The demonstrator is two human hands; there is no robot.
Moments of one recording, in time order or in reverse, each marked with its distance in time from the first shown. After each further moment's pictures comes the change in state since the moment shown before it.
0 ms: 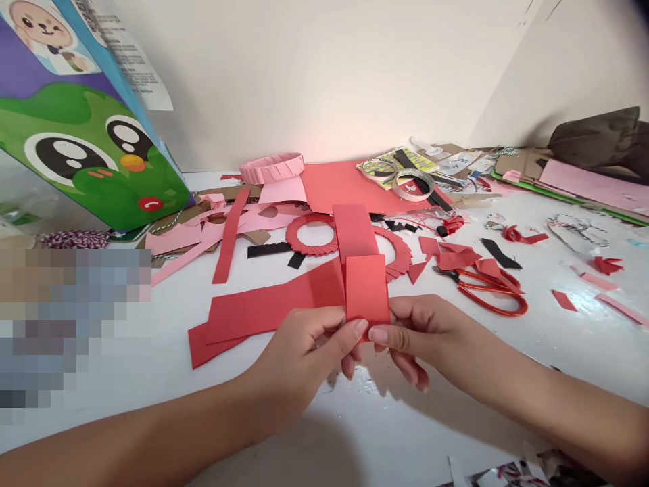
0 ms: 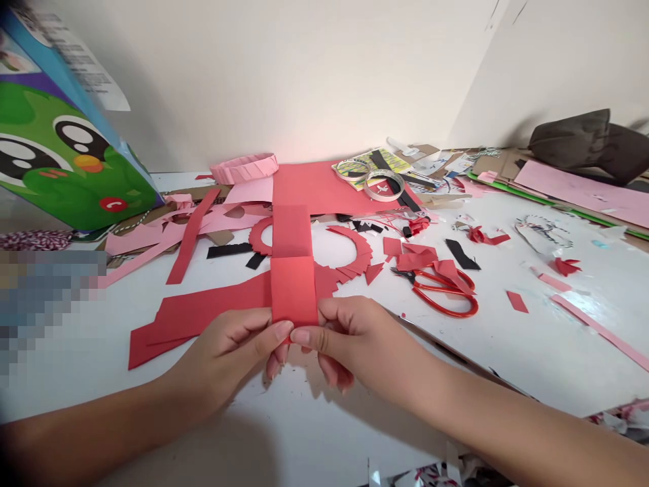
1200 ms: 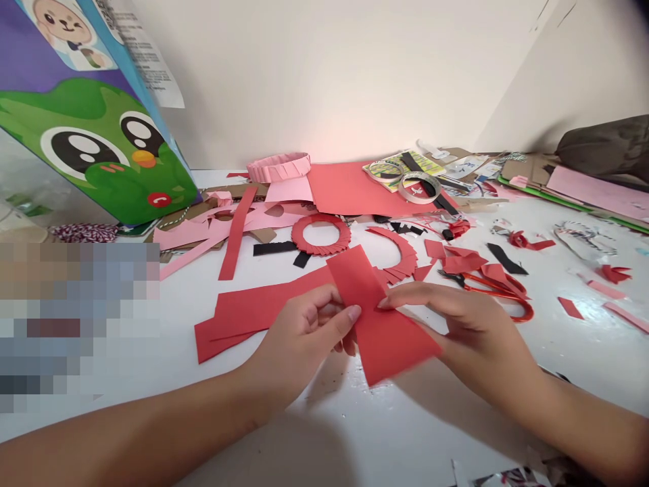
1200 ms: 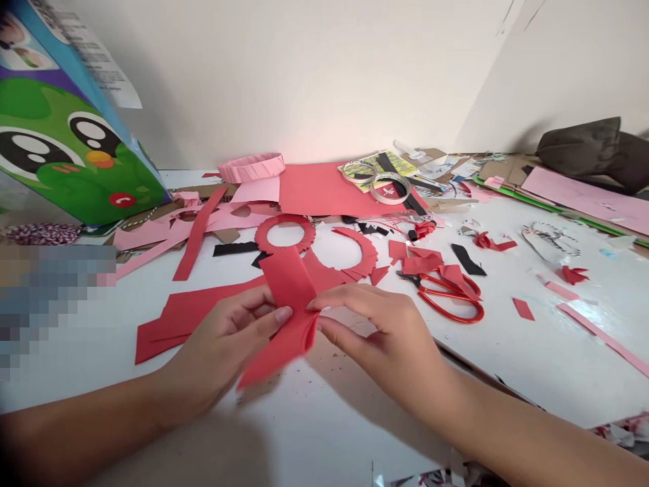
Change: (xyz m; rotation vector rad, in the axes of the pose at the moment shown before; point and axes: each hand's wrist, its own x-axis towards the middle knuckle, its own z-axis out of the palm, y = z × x) left_hand 0.005 0.001 0.000 -0.327 0.138 -0.012; right_hand -0.004 0.009 -0.005 -0.470 0.445 -0.630
